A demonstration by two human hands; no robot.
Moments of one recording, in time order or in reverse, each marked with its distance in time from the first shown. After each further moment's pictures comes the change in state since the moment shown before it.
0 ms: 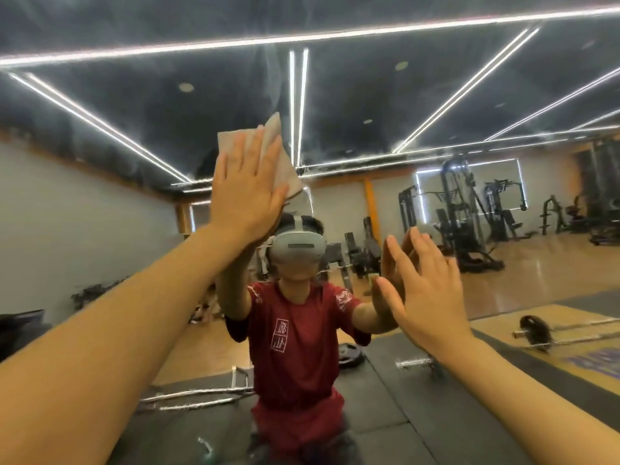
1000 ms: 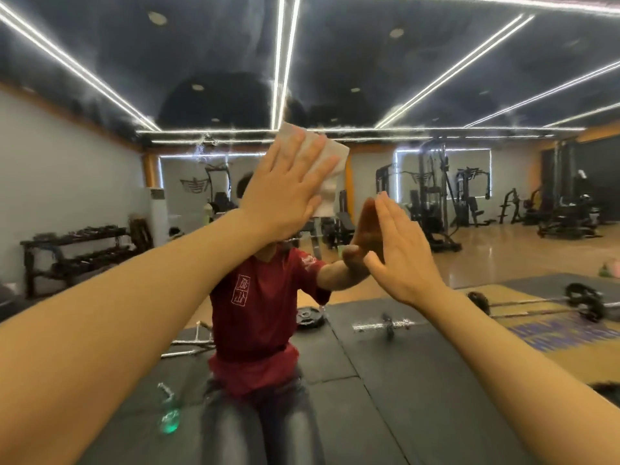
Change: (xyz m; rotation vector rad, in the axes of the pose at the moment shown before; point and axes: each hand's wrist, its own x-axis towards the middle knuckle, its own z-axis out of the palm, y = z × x) left_hand -0.039 0.079 0.024 0.075 -0.147 0.301; right_hand 0.003 0.013 -0.039 0.122 -0.254 -0.045
